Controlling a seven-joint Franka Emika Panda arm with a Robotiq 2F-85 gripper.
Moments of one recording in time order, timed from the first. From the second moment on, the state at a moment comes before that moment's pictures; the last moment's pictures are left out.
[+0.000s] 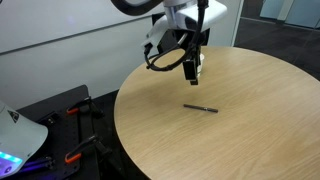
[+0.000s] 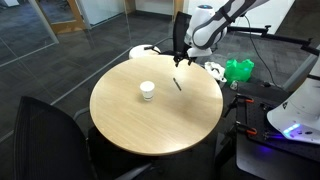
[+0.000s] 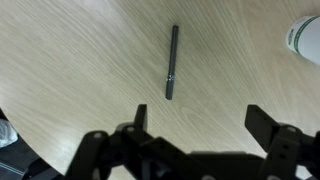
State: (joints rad) arm -0.10 0.30 -0.16 -2.27 0.17 2.77 0.42
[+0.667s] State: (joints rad) arm -0.09 0.46 -0.15 -2.24 0.25 2.84 0.46
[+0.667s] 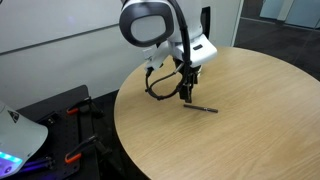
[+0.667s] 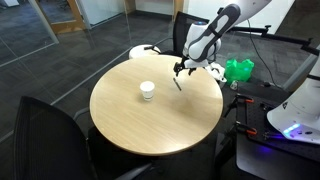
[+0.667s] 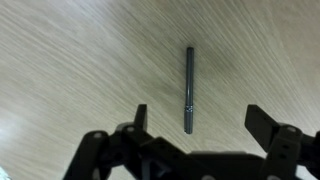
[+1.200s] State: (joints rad) arm -0.09 0.57 -0.15 -2.18 0.29 2.91 0.46
